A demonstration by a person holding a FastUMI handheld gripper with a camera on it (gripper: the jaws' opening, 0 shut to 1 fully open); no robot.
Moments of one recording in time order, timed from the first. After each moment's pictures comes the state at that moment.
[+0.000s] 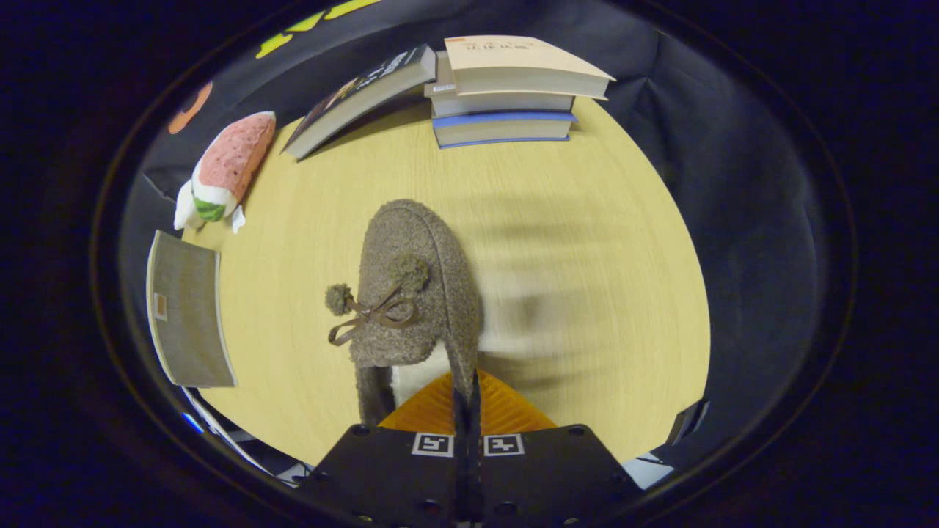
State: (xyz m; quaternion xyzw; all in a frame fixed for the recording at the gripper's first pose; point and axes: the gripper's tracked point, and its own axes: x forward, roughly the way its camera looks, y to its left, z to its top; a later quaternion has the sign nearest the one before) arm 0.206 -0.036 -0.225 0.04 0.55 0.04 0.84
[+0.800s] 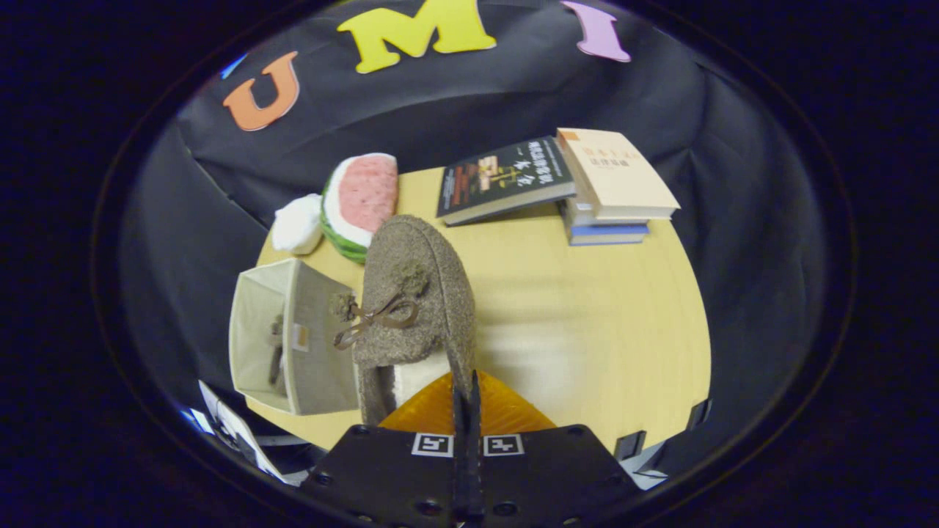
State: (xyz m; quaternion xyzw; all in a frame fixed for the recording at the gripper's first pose) arm 0.156 0.155 -0.044 0.04 0.46 0.14 0.88
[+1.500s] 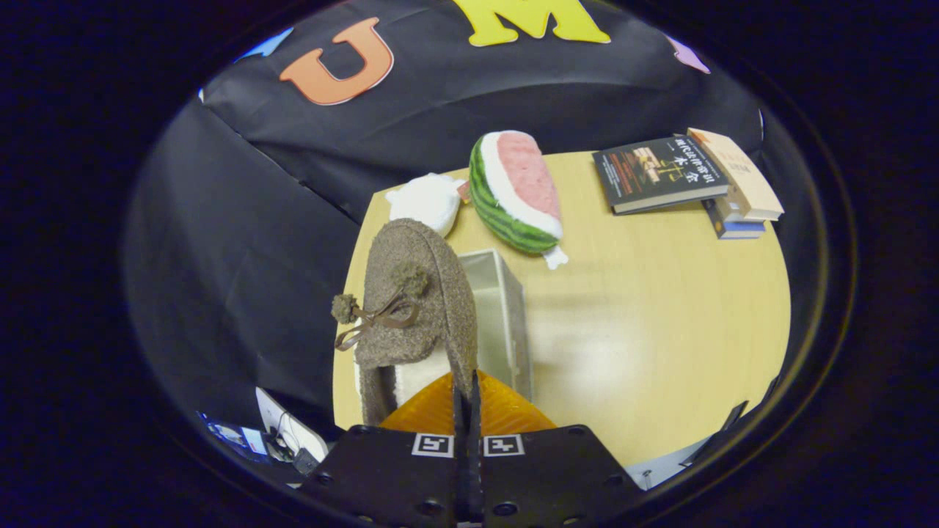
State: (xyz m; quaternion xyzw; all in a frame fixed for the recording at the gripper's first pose) arm 0.118 0.392 -0.047 0.08 0.49 0.21 0.84
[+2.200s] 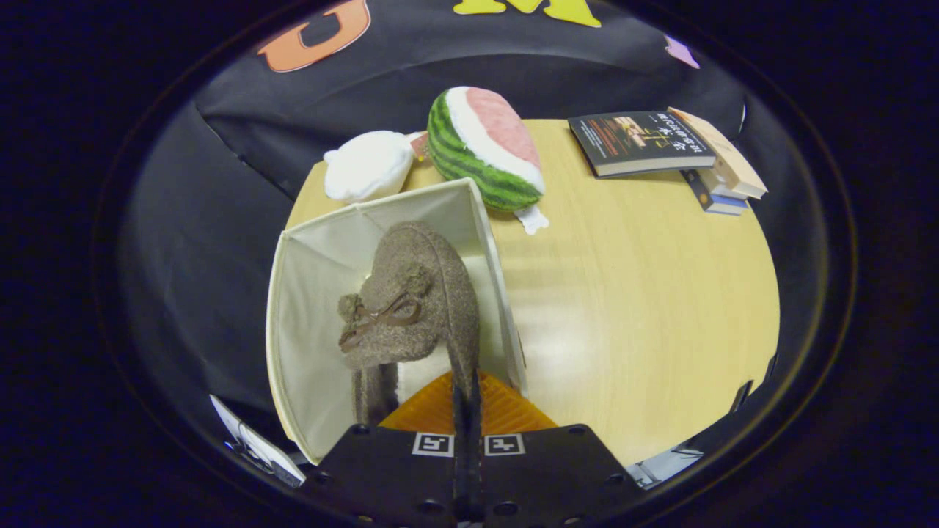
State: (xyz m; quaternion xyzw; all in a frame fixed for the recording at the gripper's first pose) arm 0.135 0.408 -0.132 0.04 0.51 0.12 0.85
